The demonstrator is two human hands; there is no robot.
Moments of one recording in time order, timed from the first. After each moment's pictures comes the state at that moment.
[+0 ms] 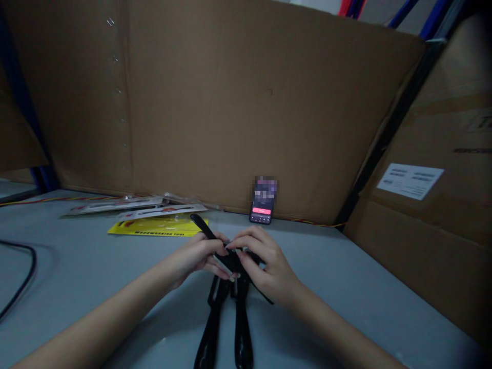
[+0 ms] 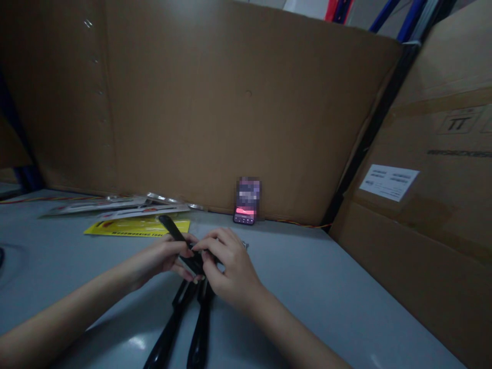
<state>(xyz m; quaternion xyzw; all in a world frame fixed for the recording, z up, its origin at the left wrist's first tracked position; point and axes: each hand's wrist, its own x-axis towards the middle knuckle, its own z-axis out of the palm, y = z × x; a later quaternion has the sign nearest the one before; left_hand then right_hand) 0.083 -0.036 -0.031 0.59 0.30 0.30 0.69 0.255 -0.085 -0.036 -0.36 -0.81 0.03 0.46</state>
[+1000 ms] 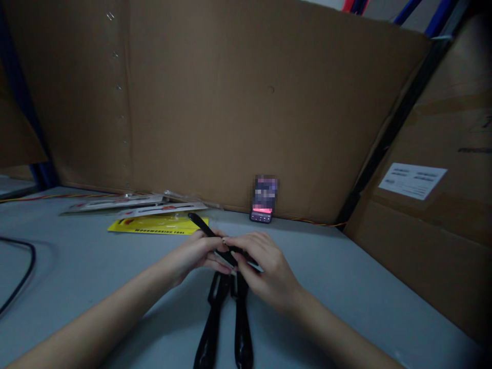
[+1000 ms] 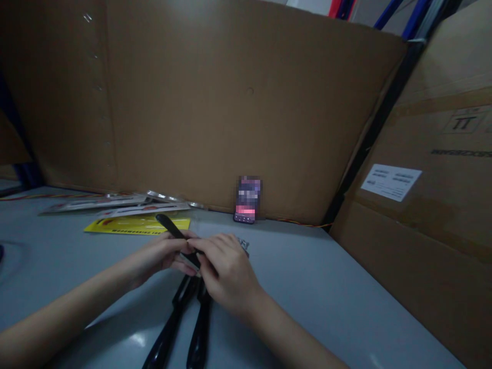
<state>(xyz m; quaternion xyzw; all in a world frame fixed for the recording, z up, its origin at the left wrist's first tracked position) 0.084 -0.035 -0.033 0.57 0.30 0.32 0.69 0.252 -0.088 -0.040 -0.34 -0.83 -0.05 0.44</state>
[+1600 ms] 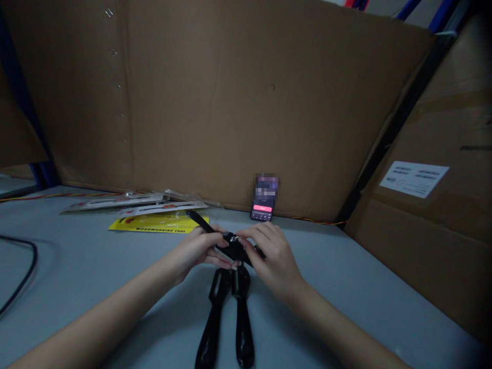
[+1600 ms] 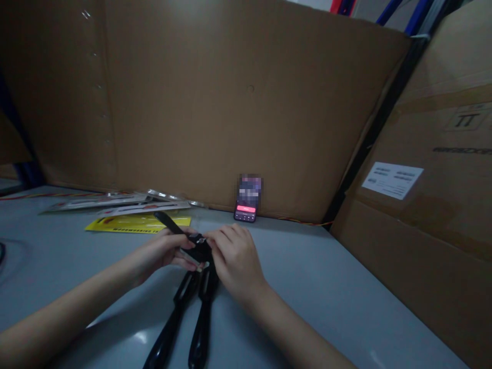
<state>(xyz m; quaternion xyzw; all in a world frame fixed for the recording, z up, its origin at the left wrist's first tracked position) 0.086 -0.037 -0.028 0.55 0.33 0.35 0.69 0.260 -0.079 -0.041 -0.42 -0.80 -0.11 0.42</state>
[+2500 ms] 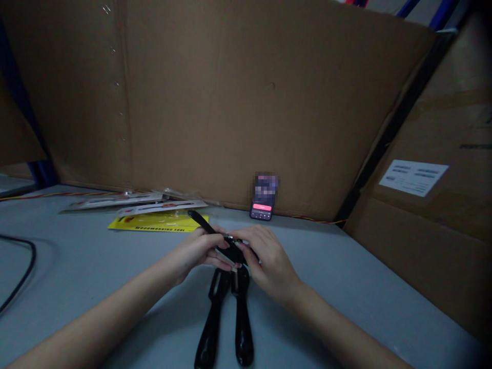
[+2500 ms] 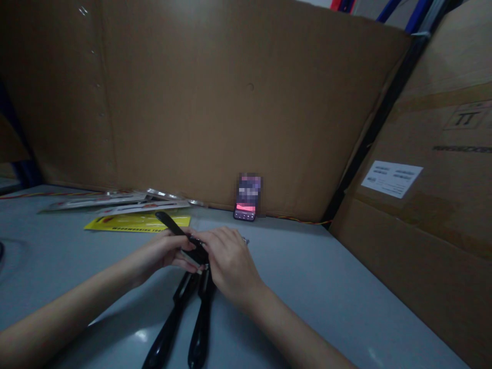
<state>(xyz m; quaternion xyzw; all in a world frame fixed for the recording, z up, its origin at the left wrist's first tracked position) 0.087 -0.037 -0.032 0.56 0.31 0.33 0.69 0.256 -0.082 -0.041 -0.36 -0.83 -0.08 0.42</state>
